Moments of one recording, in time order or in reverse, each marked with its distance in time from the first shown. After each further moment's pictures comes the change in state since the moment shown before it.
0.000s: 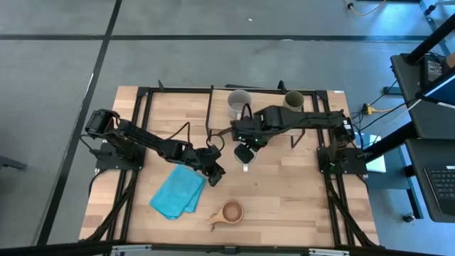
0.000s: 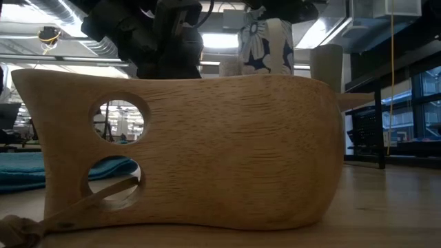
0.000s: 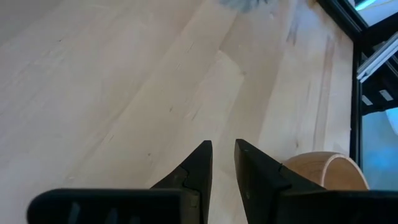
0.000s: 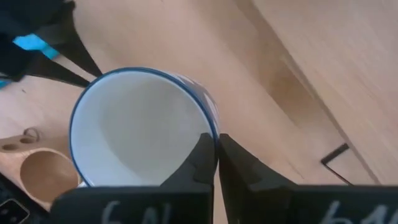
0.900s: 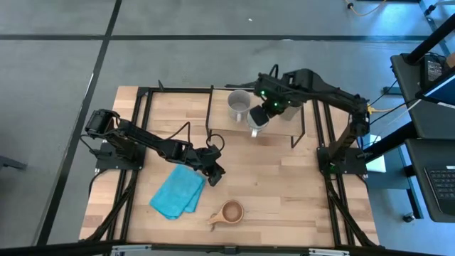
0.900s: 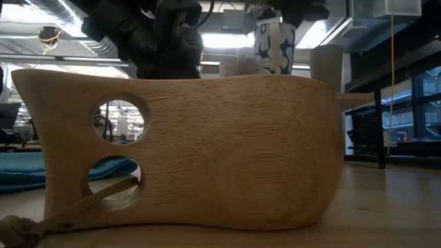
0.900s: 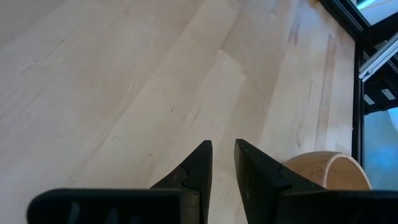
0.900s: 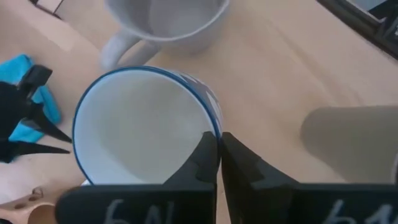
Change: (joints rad) left arm 0.003 0.000 0.000 -0.004 -0.001 0.006; right arm -0.278 -0.184 -0.001 -0.043 0.032 -0.093
